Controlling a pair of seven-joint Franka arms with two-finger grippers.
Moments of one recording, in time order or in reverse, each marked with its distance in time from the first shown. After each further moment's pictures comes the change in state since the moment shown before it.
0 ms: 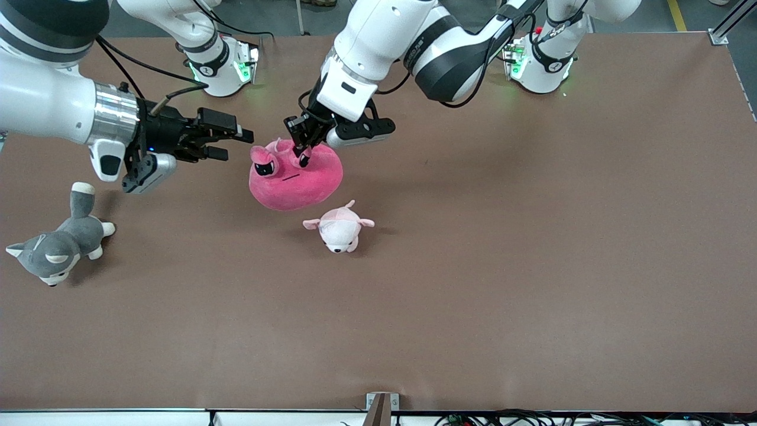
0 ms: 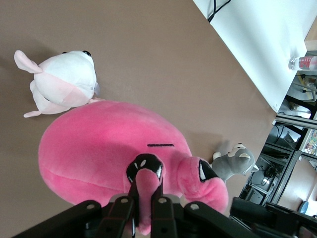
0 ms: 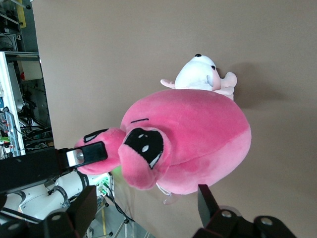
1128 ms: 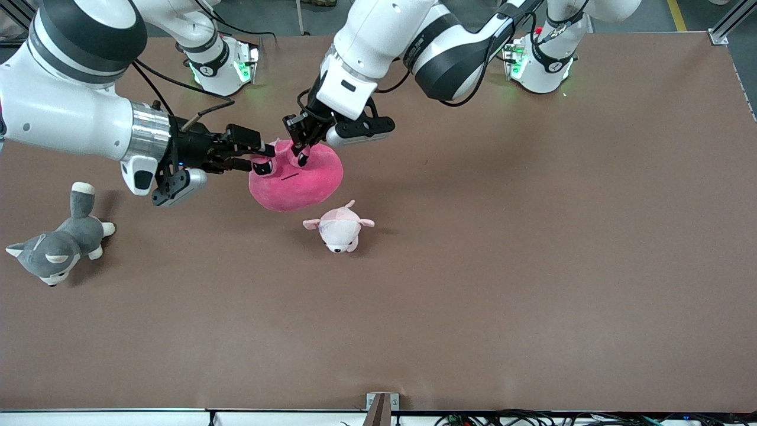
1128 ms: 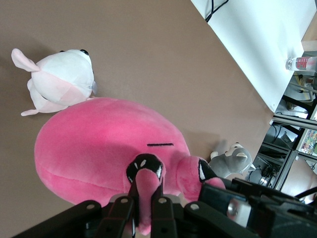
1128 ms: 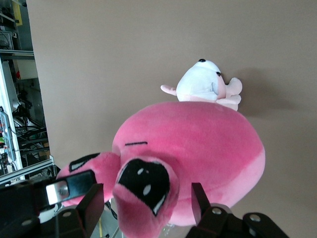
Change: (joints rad) left arm -0.005 0.000 -0.003 0.006 0.000 0.000 -0.007; right arm 0.054 0.049 -0.005 0.001 -0.003 0.069 -0.003
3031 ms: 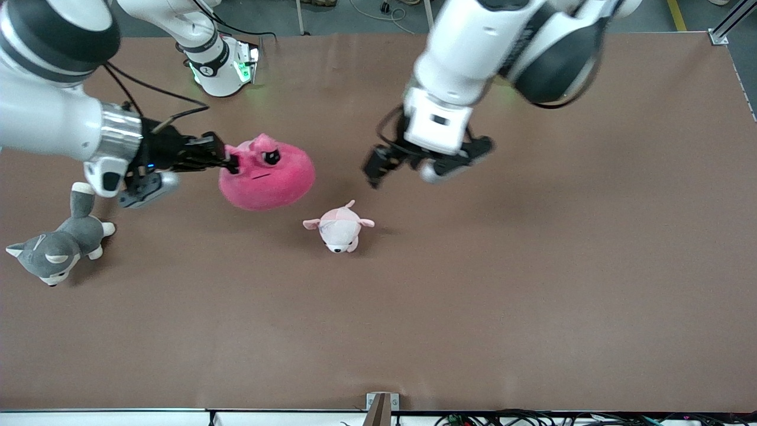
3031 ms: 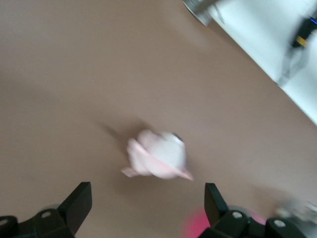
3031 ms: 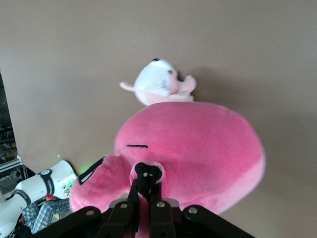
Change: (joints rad) left arm 0.254 -0.121 0.037 0.024 0.105 -0.487 0.182; right arm -0.113 0.001 -0.021 0.047 -0.134 -0.116 -0.057
